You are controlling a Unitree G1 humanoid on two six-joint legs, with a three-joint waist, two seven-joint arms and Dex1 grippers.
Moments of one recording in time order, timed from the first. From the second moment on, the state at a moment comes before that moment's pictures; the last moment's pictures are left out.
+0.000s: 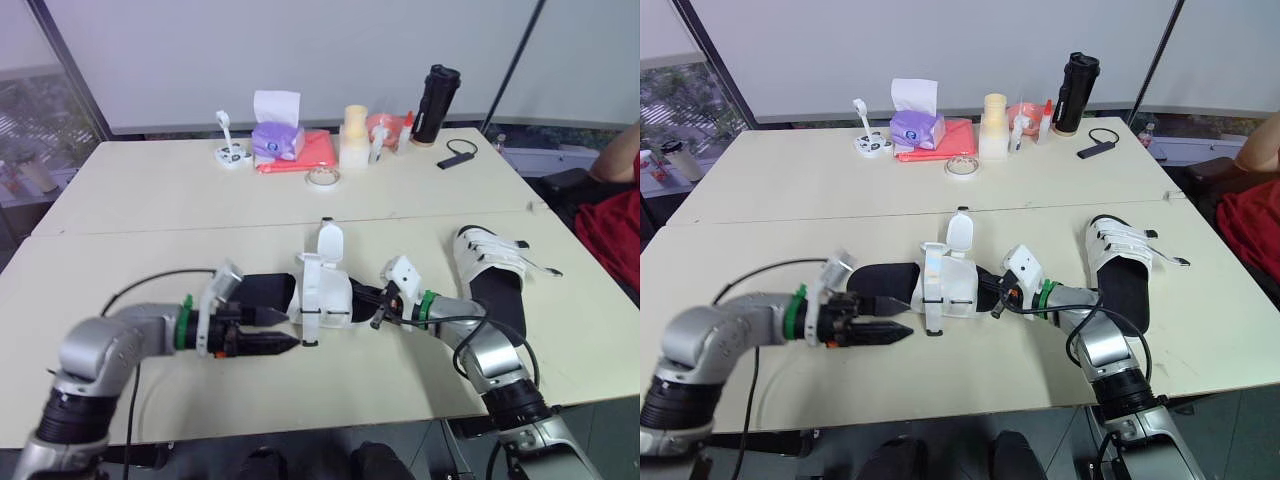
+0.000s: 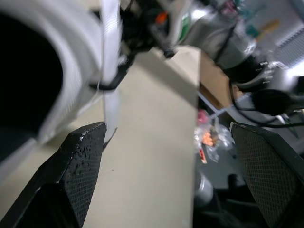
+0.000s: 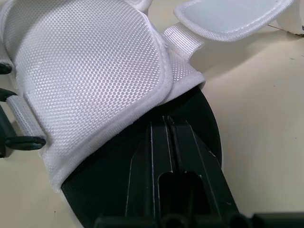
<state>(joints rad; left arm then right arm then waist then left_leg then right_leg) -0.29 0.58 -0.01 -0.26 -0.70 1.02 -1.04 -0.41 -0.41 0.16 0.13 0.21 0.31 0.80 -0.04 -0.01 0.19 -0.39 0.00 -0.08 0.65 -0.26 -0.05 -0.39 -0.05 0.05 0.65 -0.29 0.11</state>
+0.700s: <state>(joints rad) -0.37 0.54 -0.14 -0.12 -0.62 0.89 -1.02 -0.33 -0.48 0.18 -0.04 0.28 0.45 0.91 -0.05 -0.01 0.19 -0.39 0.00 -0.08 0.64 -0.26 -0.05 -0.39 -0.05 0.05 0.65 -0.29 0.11</state>
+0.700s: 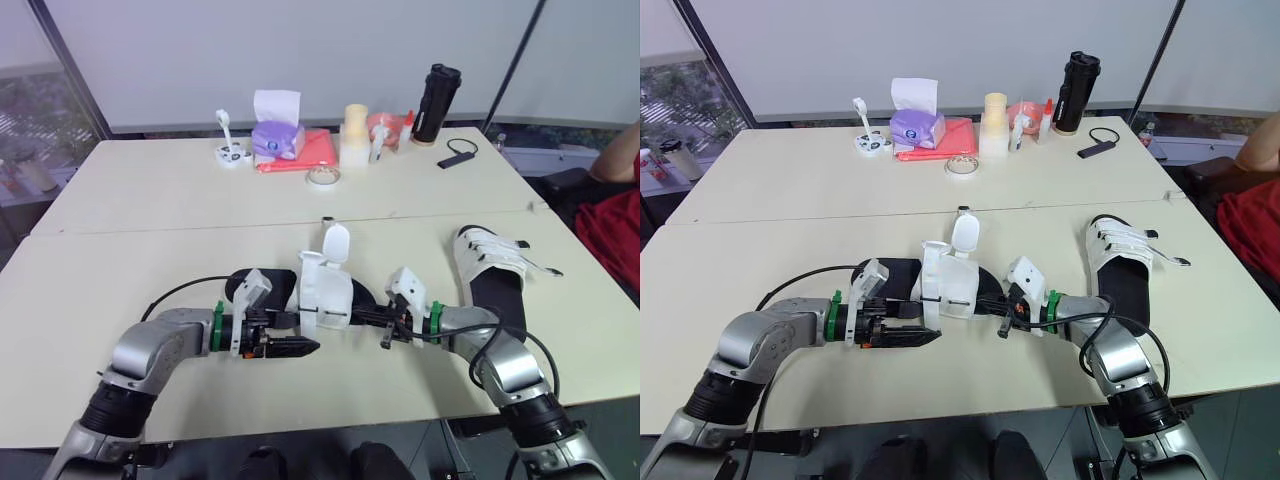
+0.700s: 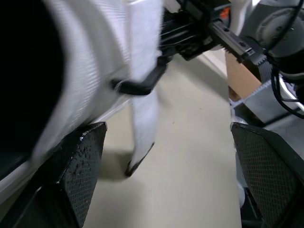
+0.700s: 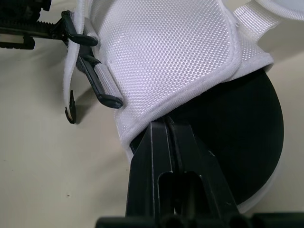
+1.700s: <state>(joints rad) -0.49 0.52 -0.02 -0.16 -0.92 1.15 -1.02 -0.37 -0.47 0.19 0.04 0.26 0.38 0.91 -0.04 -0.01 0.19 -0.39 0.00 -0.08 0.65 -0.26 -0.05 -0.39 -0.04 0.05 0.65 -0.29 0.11</state>
